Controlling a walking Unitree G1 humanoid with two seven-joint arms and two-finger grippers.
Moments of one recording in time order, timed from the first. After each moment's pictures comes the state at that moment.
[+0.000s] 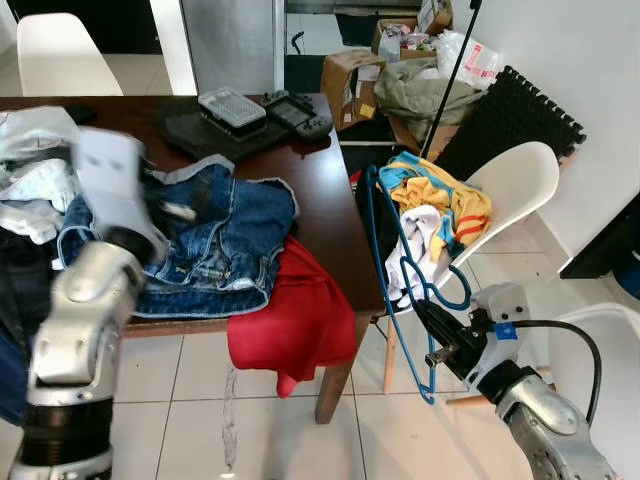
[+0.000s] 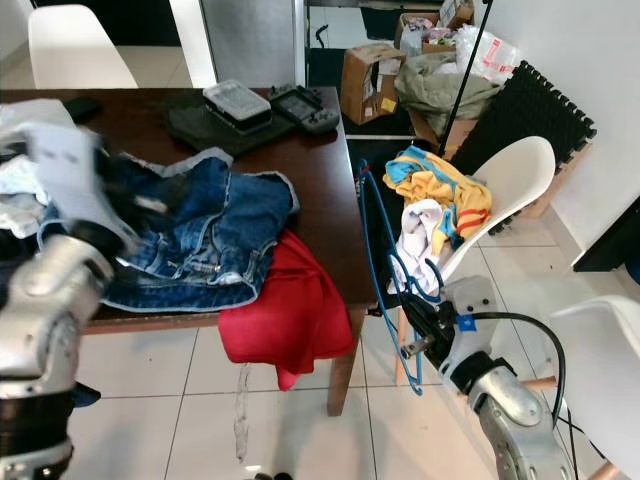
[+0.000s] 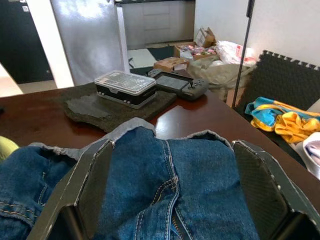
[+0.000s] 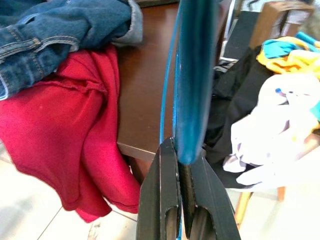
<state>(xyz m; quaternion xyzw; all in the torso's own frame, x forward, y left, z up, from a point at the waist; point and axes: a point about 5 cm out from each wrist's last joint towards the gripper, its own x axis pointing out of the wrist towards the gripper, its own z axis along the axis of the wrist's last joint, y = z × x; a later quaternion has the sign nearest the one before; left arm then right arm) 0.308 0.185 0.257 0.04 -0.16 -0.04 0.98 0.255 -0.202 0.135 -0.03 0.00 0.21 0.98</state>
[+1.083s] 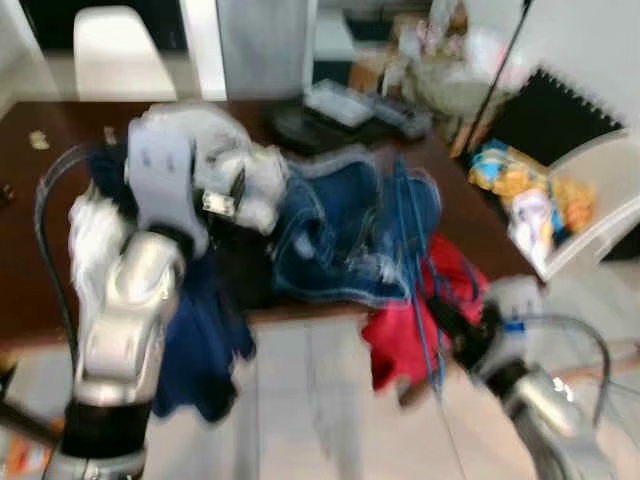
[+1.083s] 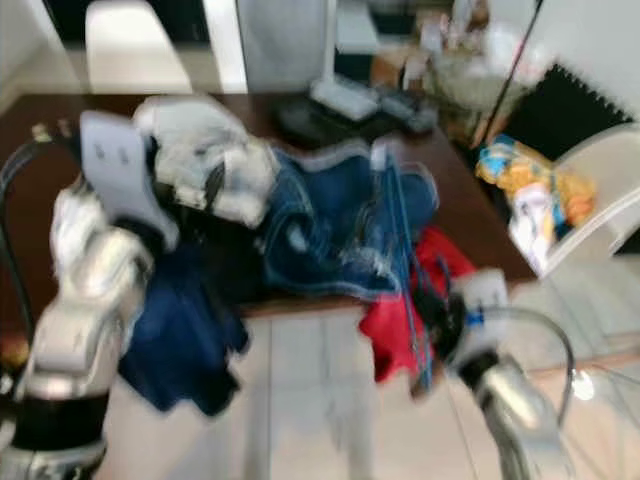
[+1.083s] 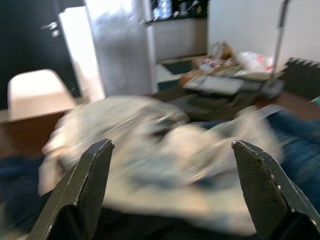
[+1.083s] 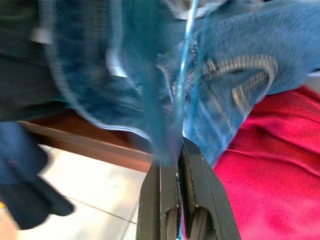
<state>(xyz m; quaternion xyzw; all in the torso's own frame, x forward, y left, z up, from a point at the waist) 0.309 0.168 0.261 0.06 -0.18 -0.03 0.98 0.256 -0.199 0.134 -0.02 -0.01 0.21 0.98</state>
